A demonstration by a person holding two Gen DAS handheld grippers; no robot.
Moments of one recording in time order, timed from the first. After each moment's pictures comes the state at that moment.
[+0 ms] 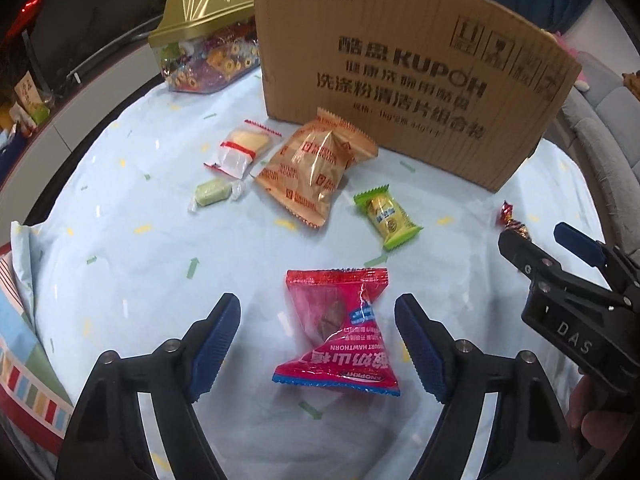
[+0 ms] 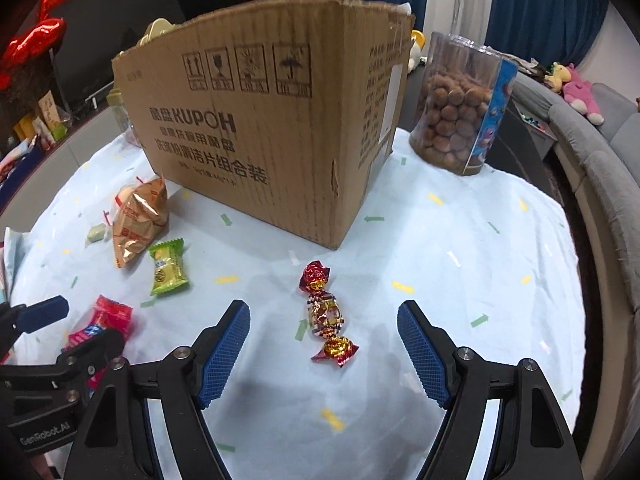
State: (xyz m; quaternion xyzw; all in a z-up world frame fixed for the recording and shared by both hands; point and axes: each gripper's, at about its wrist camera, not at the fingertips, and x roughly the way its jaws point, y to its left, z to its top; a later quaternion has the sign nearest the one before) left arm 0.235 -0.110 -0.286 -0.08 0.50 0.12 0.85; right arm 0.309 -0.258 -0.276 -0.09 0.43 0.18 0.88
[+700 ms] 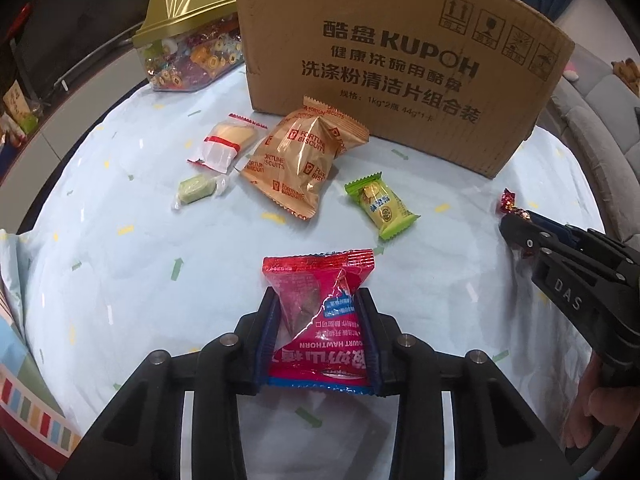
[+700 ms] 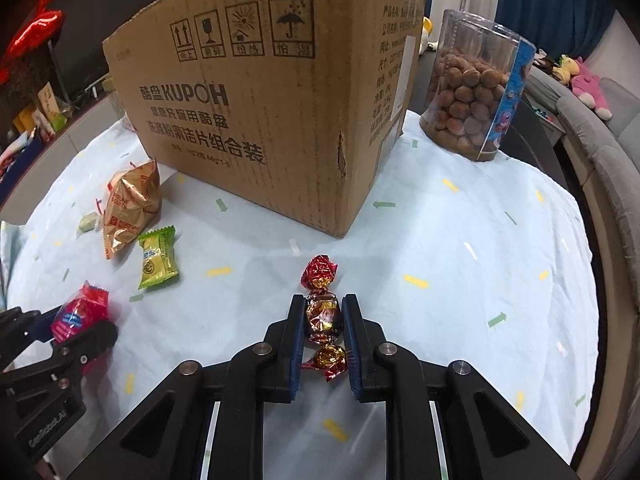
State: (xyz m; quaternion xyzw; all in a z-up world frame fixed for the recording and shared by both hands) left arm 0.236 -0.111 -0.295 -0.07 0.50 0.09 0.86; right arm 0.315 -0.254 -0.286 -0.09 0.45 0.18 0.87
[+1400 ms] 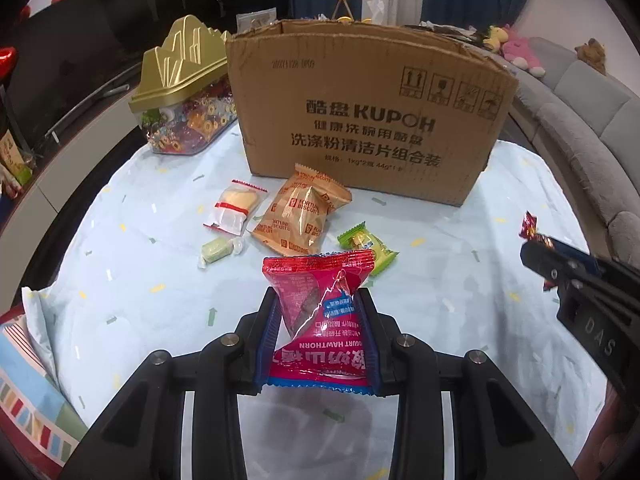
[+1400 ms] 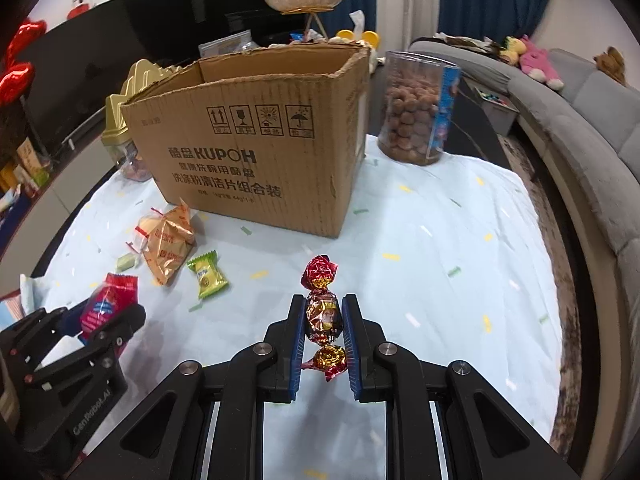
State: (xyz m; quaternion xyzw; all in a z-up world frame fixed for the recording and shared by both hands) left arm 0.219 -0.108 -0.250 -0.02 0.45 0.05 0.89; right arm 0.259 -0.258 -0.233 -0.02 0.43 0.11 0.90
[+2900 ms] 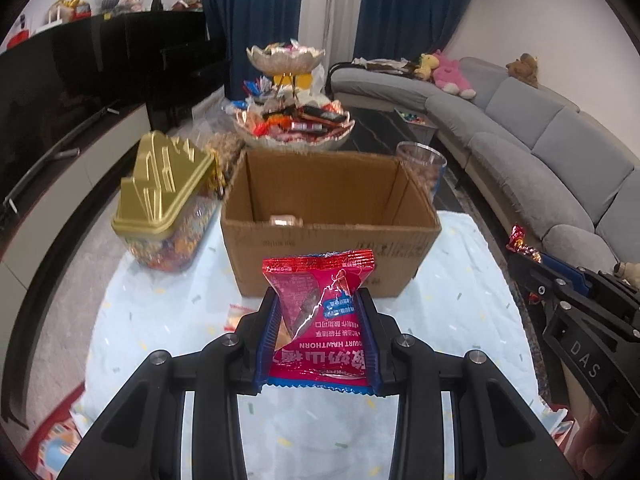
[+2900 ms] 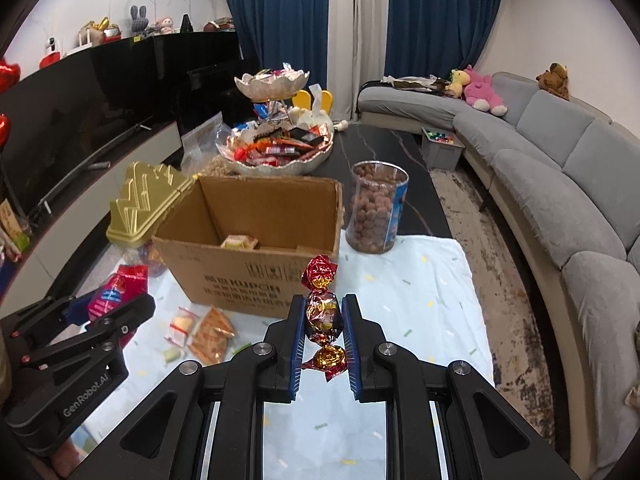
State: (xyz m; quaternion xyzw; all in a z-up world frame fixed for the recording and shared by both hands) left arm 0.247 -0.068 -0.107 -0.01 0.39 -0.08 0.92; right arm 0.237 -0.227 -0.092 0.00 0.36 0.02 0.93
